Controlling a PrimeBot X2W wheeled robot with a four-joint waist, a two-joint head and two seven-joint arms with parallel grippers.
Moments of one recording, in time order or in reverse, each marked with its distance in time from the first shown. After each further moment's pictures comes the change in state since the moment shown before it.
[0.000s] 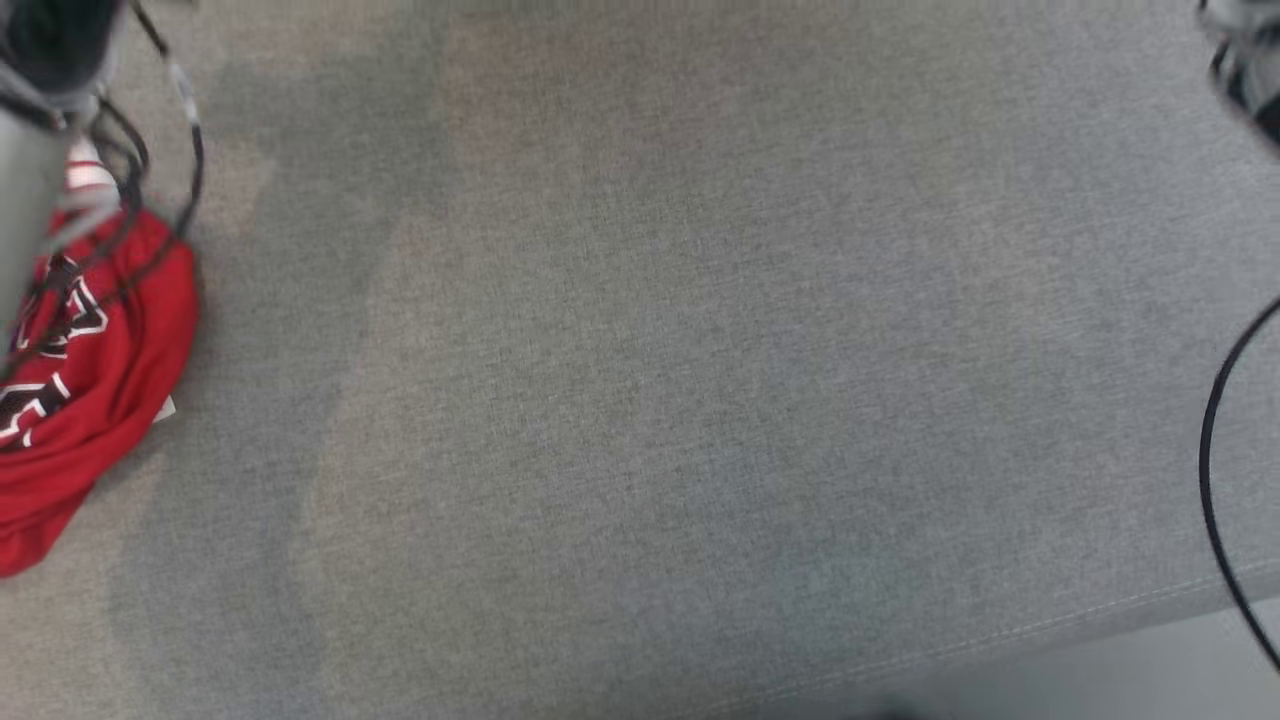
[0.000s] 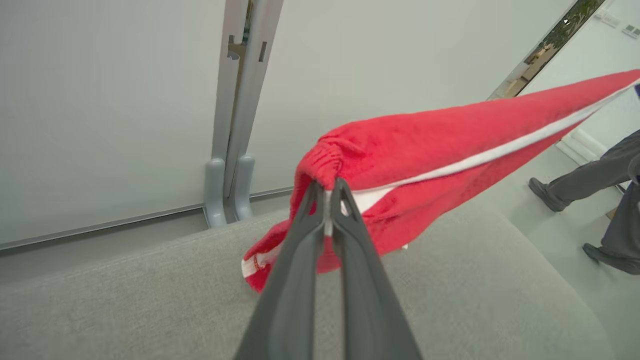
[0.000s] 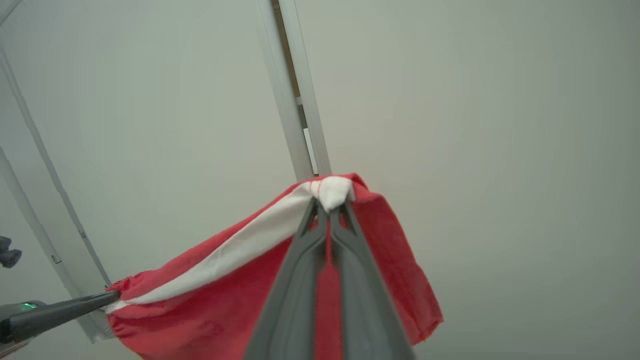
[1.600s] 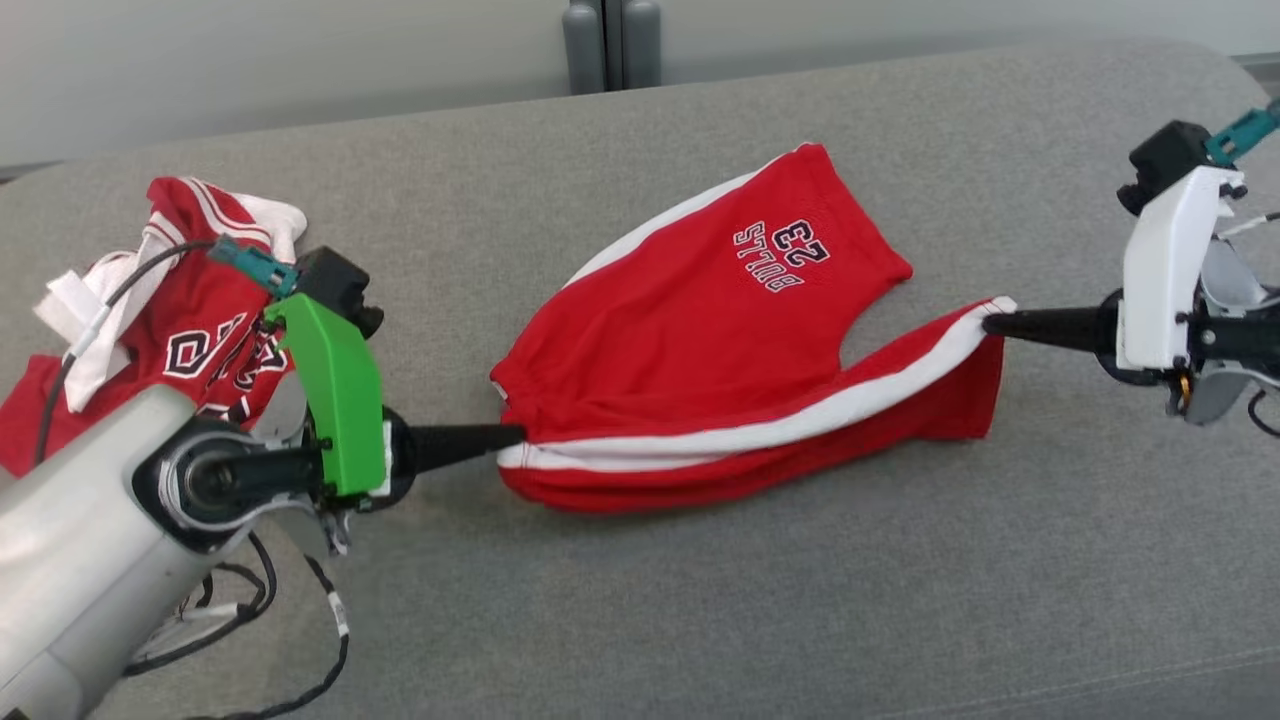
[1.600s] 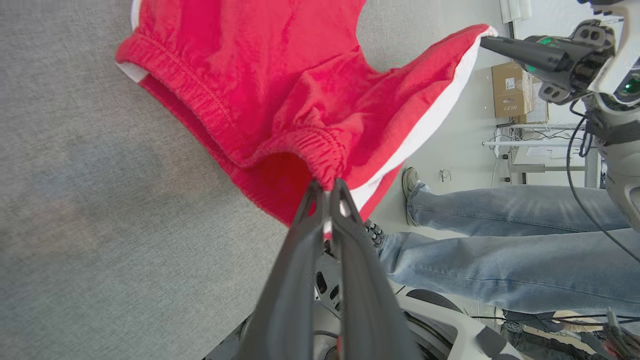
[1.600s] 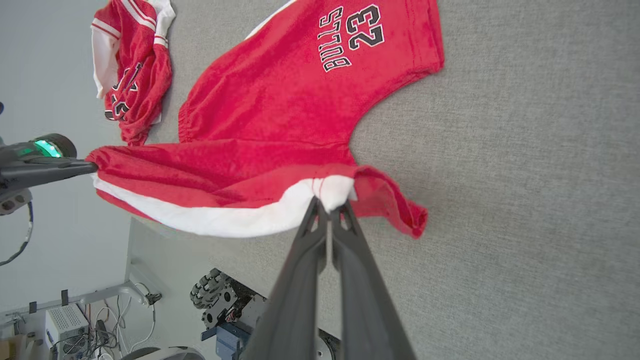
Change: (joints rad) left arm 0.539 0.197 -0.223 -0.404 -0.514 0.049 0.491; right arm 0.413 -0.406 0.394 -0.218 0.639 -0.001 0.919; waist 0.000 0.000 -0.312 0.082
